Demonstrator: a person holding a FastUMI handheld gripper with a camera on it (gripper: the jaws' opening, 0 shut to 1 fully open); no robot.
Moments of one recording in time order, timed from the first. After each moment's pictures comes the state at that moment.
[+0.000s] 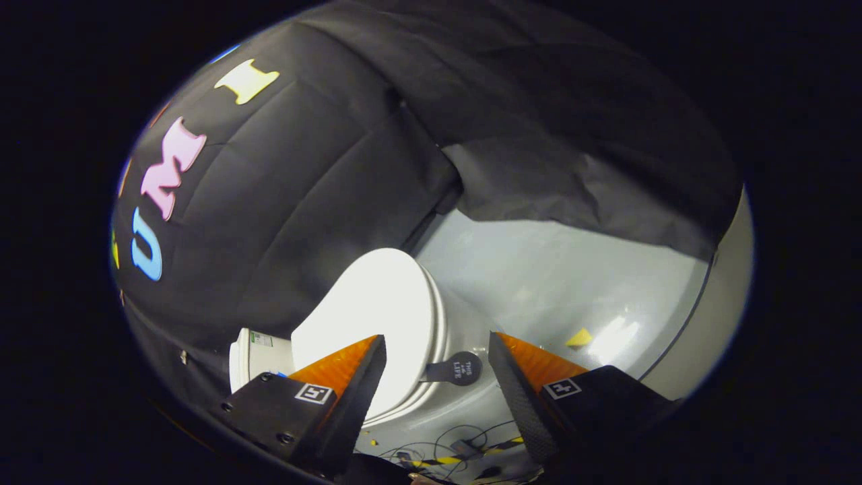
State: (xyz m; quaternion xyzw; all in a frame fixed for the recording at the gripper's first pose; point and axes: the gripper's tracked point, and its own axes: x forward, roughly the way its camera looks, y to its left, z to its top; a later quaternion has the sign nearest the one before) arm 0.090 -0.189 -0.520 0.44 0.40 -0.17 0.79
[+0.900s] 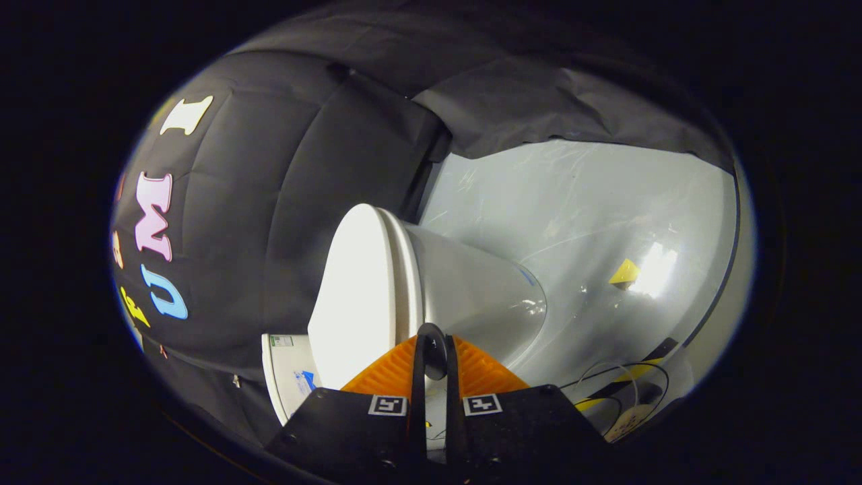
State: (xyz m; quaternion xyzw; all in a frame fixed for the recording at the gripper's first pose) arm 0.084 -0.155 -0.582 0.54 0.42 -0.12 0.72
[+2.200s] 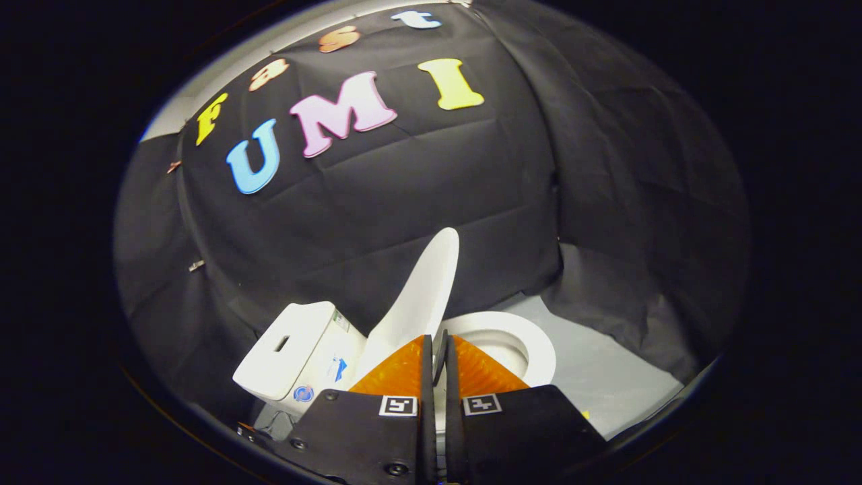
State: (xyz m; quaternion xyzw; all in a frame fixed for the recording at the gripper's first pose) arm 0.145 -0.019 -0.270 0.19 0.24 0.00 0.95
